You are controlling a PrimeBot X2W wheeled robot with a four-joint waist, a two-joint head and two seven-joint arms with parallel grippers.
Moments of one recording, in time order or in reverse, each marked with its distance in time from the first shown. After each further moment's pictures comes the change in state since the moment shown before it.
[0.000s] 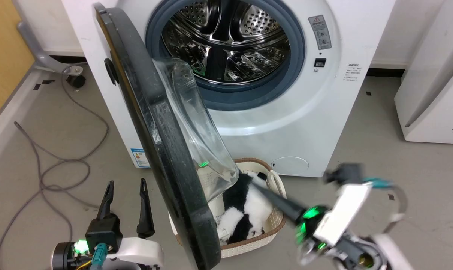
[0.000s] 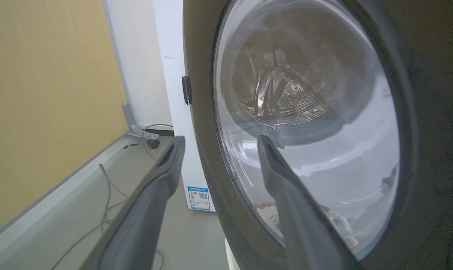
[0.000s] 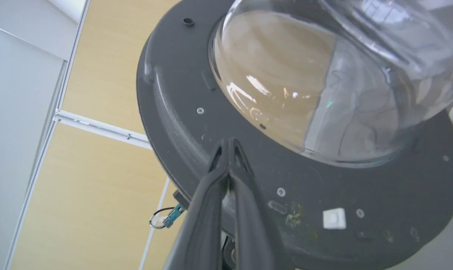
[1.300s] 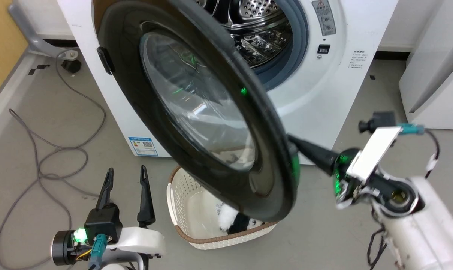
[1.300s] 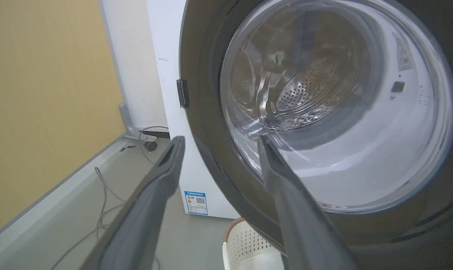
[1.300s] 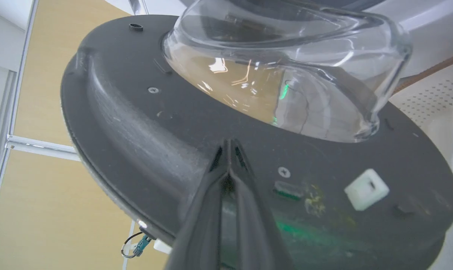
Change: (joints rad) left arm -0.040 0.000 -0.010 -0.020 -0.006 0.010 0.000; right arm -0.316 -0.124 -0.079 0.340 0.045 0.001 0.115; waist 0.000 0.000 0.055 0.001
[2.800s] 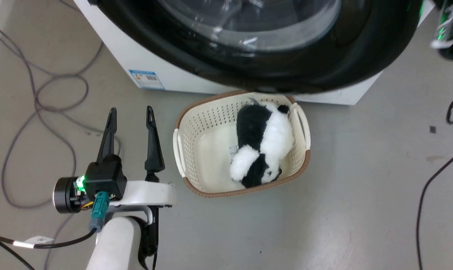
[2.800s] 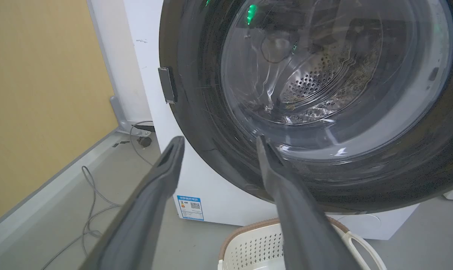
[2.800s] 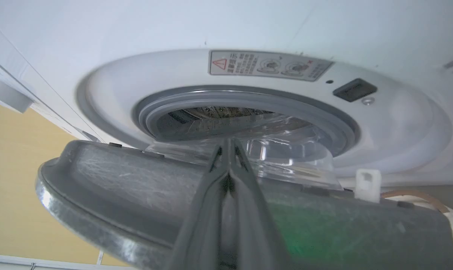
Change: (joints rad) left arm -0.201 0.000 -0.063 -0.052 -0.030 0.042 0.000; right arm -0.693 -0.130 -0.109 0.488 -0.096 0.000 -0.105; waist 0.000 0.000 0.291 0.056
